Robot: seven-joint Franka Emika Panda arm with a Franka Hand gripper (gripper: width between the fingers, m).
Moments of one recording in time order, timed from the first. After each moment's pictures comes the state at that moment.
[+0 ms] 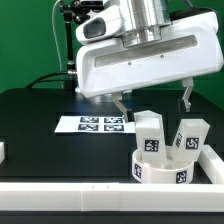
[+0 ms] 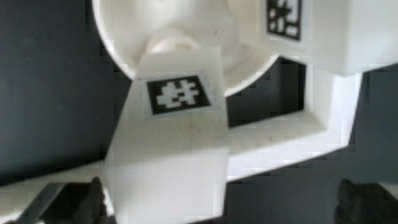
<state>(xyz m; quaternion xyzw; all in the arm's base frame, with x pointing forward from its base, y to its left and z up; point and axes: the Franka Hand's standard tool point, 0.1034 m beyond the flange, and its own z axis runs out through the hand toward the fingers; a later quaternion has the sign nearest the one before) 0.612 0.038 0.108 -0.99 0.09 -0.07 0.12</state>
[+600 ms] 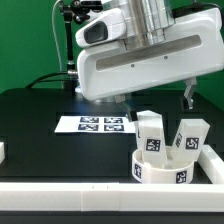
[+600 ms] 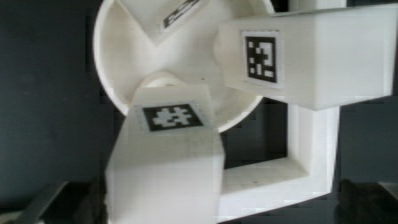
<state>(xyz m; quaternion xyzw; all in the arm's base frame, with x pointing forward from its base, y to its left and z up) 0.613 0.039 0.111 -0.99 0.04 -0.01 0.13</state>
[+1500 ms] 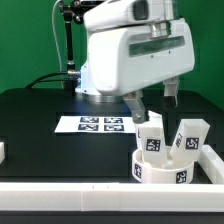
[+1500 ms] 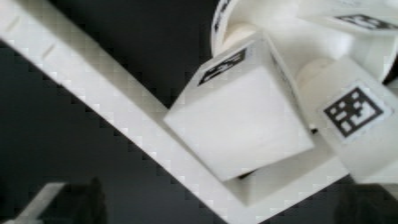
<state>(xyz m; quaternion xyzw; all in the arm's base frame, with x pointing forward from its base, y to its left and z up) 0.629 0.034 0.115 -0.90 -0.43 -0.07 0.04</state>
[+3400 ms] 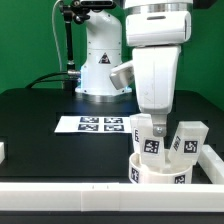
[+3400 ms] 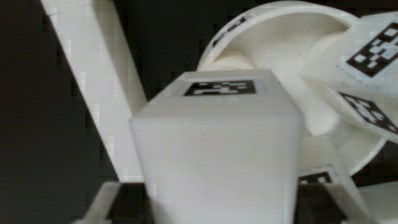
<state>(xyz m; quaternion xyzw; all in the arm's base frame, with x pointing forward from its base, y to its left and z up) 0.627 0.042 0.091 -0.80 -0.60 -0.05 0.00</state>
